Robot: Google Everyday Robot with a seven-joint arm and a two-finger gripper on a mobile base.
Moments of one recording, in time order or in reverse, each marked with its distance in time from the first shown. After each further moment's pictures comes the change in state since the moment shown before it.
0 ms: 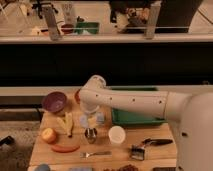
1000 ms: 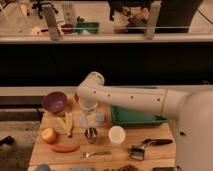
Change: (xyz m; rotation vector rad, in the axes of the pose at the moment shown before) arm -0.001 -0.015 -0.011 0.011 -0.002 0.014
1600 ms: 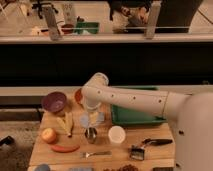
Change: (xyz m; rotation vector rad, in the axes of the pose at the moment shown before) arm 0.018 -0.009 0.012 0.021 -0.007 -0.026
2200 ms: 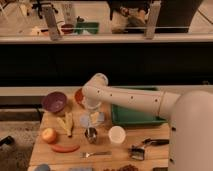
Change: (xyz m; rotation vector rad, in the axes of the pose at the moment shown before) arm 0.010 0.001 0.023 -0.043 0.001 -0.012
